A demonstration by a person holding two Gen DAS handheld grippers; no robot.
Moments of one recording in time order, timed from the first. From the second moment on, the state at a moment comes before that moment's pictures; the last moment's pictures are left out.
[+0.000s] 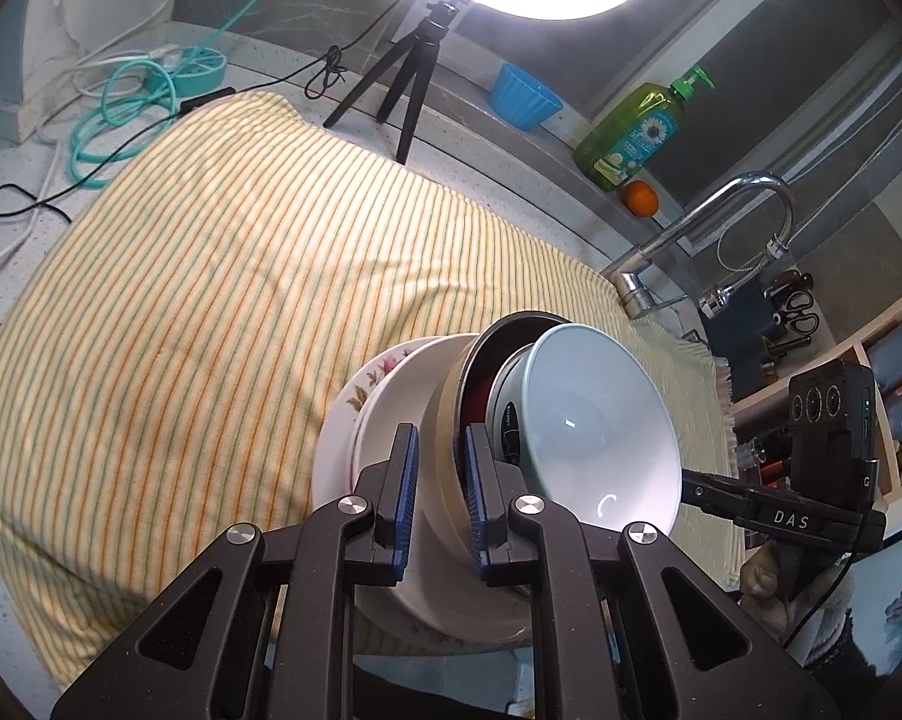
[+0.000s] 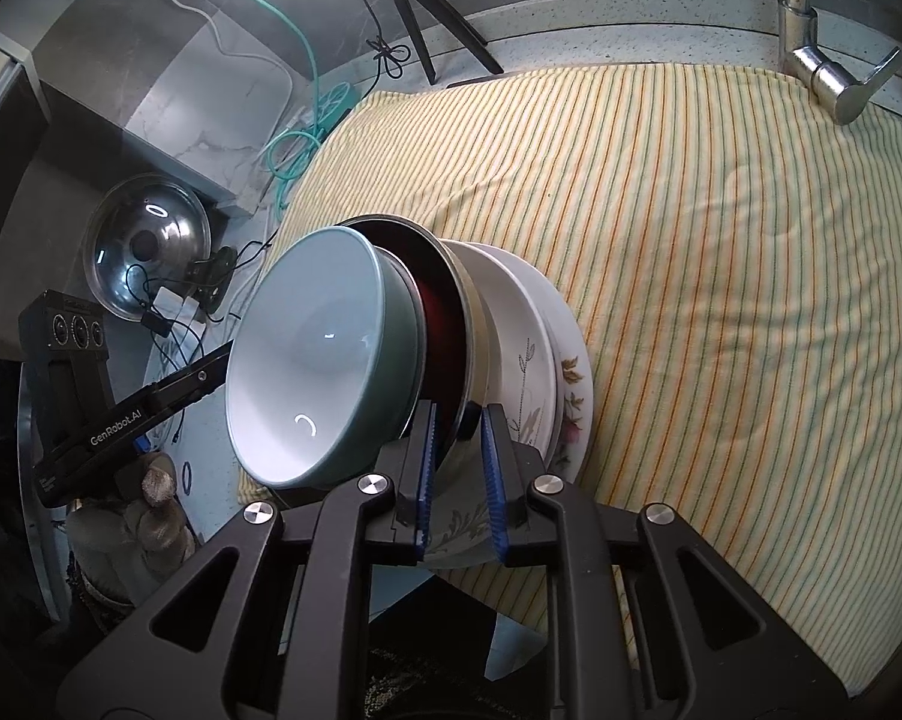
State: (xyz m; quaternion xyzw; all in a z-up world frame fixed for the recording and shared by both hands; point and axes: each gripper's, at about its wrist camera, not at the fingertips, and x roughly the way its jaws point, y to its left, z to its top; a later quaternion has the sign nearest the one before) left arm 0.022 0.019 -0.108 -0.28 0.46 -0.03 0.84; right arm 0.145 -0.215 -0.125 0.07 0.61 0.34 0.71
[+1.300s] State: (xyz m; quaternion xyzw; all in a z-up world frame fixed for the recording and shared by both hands) left arm -0.017 -0.034 -0.041 -0.11 0.42 0.00 0.90; right arm 0.092 -0.265 -0.038 0.02 0.47 0.30 0.83
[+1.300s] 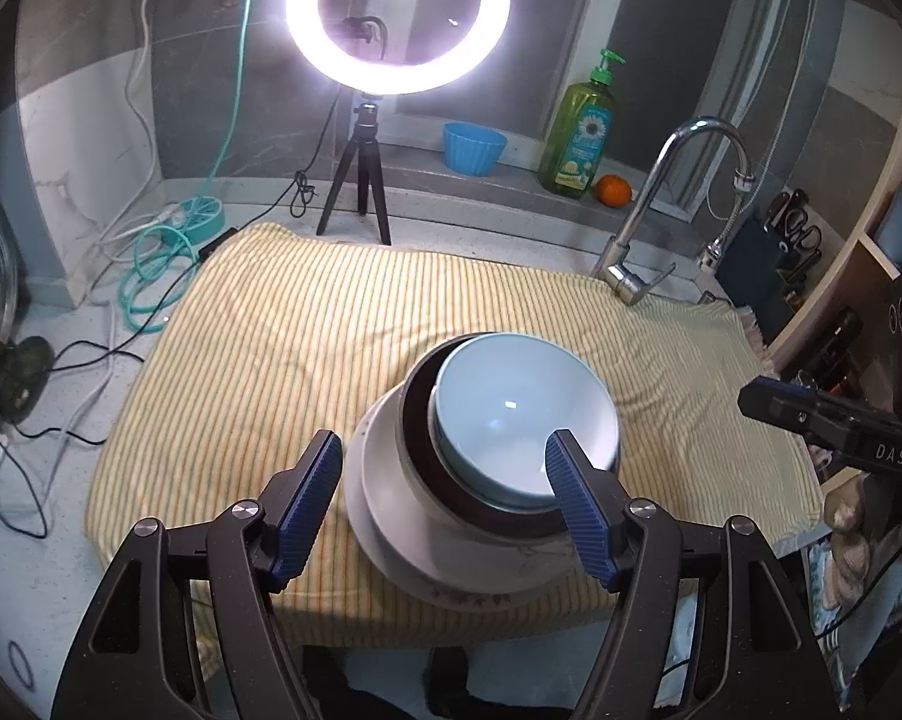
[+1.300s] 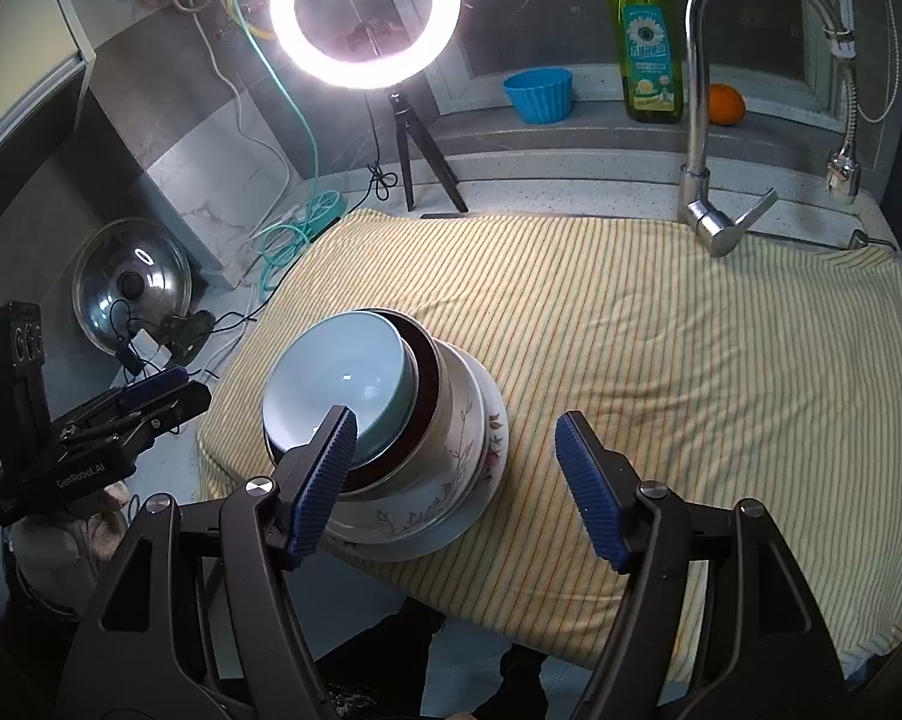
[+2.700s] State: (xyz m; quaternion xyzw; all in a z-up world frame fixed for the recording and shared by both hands) left arm -0.019 -0.036 -0.039 -0.11 0.42 0.03 0.90; right arm 0.076 -0.267 -0.023 0.01 0.43 0.27 0.86
